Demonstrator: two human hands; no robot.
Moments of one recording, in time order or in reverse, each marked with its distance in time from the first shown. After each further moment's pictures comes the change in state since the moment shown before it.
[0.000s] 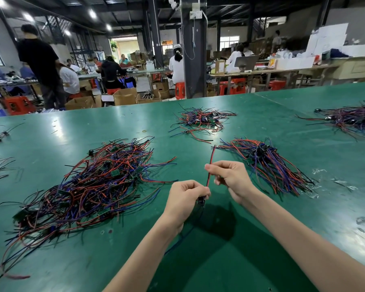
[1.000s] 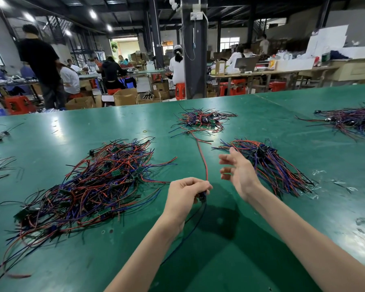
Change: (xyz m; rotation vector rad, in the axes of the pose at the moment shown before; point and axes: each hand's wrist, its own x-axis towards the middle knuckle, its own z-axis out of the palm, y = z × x) left_hand -0.004 0.009 0.000 -0.068 0.031 -0.040; right_hand 0.007 -0.010 -0.012 0.082 0.102 0.079
